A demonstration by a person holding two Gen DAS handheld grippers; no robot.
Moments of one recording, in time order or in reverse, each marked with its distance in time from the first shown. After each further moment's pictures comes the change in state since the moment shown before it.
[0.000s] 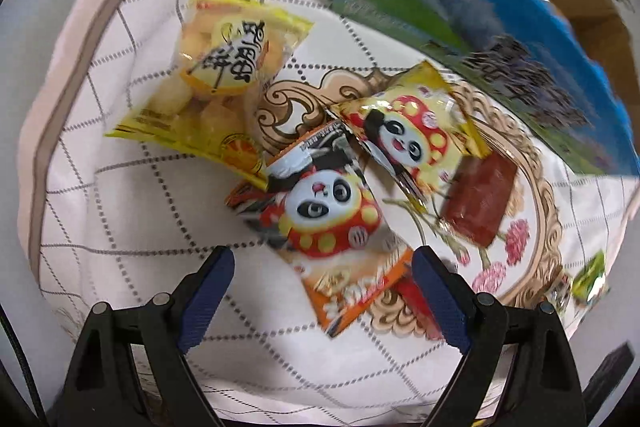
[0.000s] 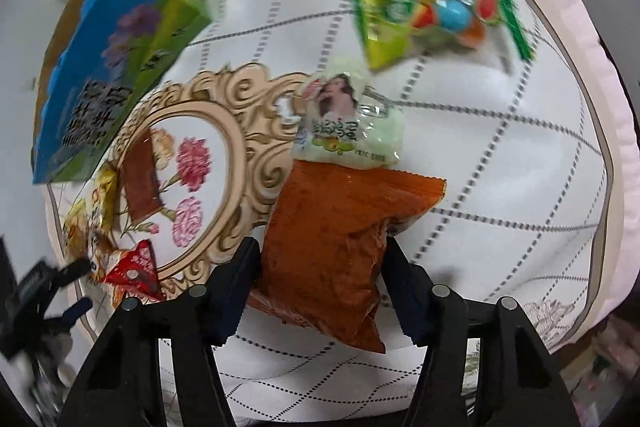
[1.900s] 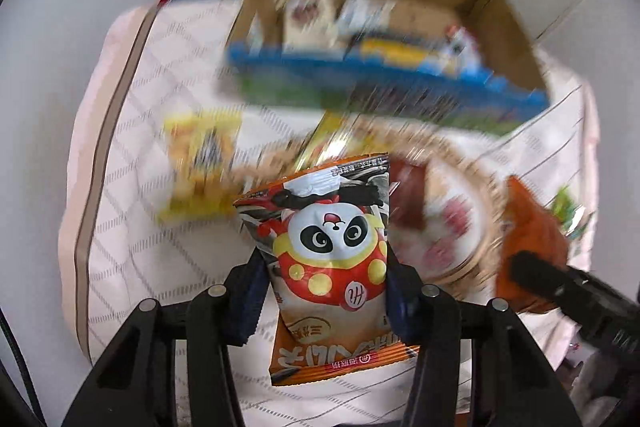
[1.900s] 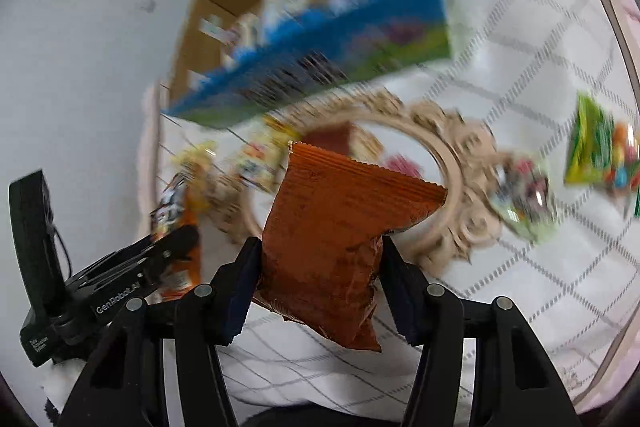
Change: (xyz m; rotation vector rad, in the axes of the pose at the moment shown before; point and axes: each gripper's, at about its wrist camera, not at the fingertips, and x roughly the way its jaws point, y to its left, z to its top) left arm -0.118 -0.072 -0.066 0.351 -0.274 -0.034; right arm -0.075 0.140 0.011 -0.364 -0.024 0.296
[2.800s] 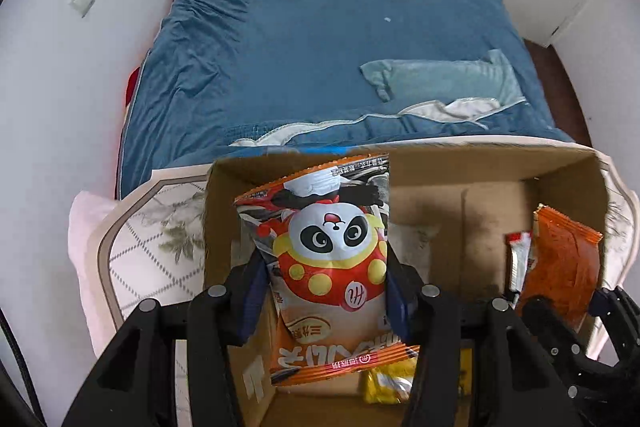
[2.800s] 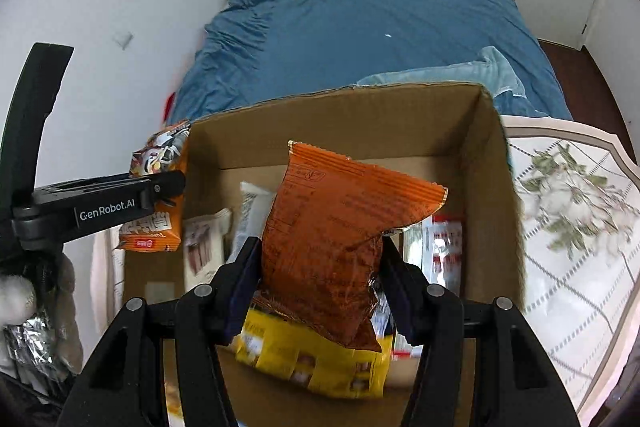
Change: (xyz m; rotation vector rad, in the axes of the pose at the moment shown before) left arm 0.126 0.012 0.321 0.116 0.031 0.100; right arm 0.089 0.038 0.280 -0.137 -0.107 -0.227
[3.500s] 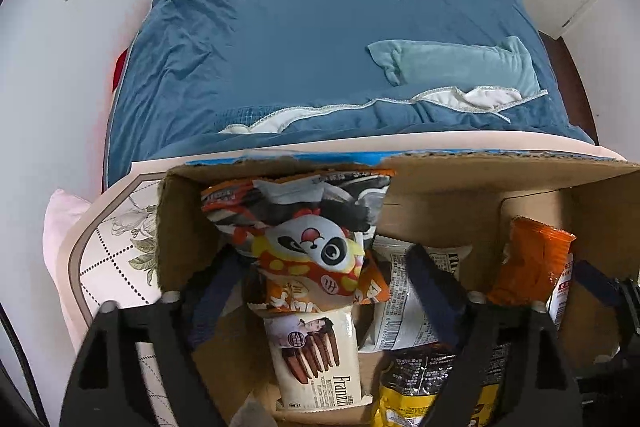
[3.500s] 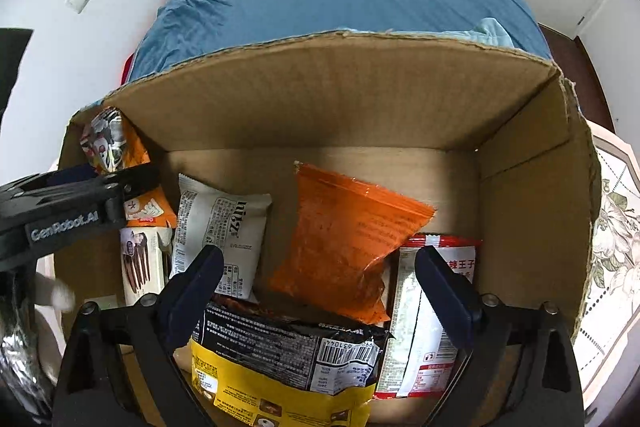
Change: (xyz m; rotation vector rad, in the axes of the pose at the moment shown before) left arm 0.045 0.003 0.013 -0.013 0.060 -0.023; right arm 0.073 -0.014 0.022 -0.010 0.153 -0.117
